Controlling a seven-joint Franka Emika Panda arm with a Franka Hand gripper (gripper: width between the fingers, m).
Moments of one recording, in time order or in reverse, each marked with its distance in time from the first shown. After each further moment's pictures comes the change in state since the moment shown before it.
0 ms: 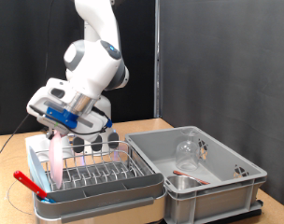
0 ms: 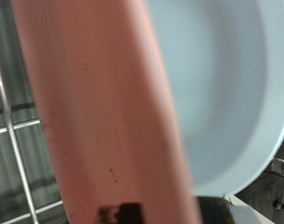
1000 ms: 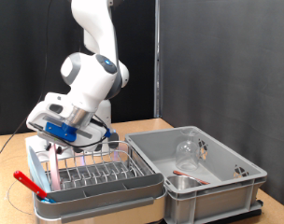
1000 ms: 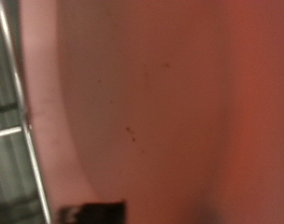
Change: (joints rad) arm -0.007 0.061 -0.018 -0.032 -0.002 0.060 0.001
